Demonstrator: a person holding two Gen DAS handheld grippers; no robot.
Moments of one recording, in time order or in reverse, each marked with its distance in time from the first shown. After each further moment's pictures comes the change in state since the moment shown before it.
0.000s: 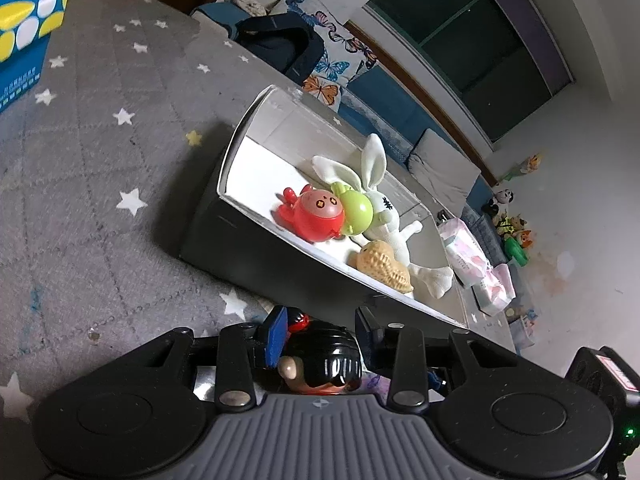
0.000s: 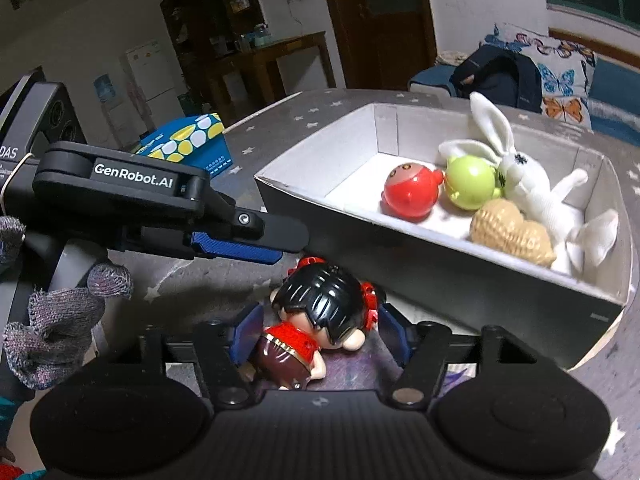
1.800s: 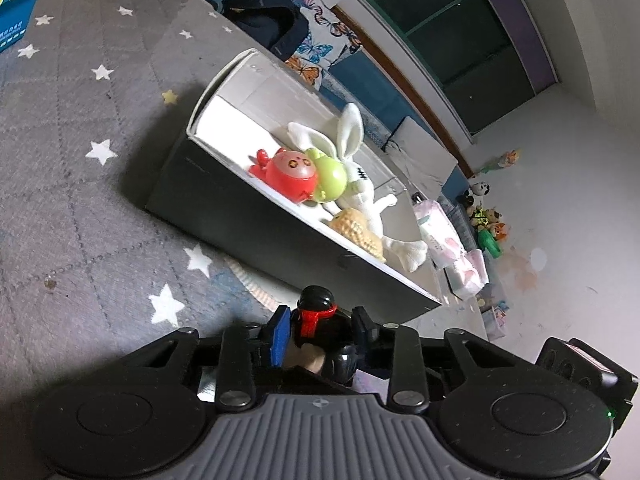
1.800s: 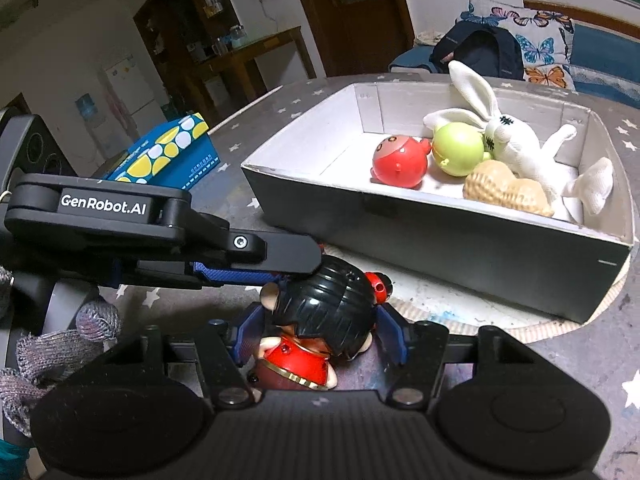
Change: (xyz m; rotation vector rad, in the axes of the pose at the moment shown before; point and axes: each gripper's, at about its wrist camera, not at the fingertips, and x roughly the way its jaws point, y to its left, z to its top) left arm 0.004 -0.009 -0.019 -0.017 0.043 -0.090; right arm -0.002 0.000 -0.012 0.092 0.003 -0.004
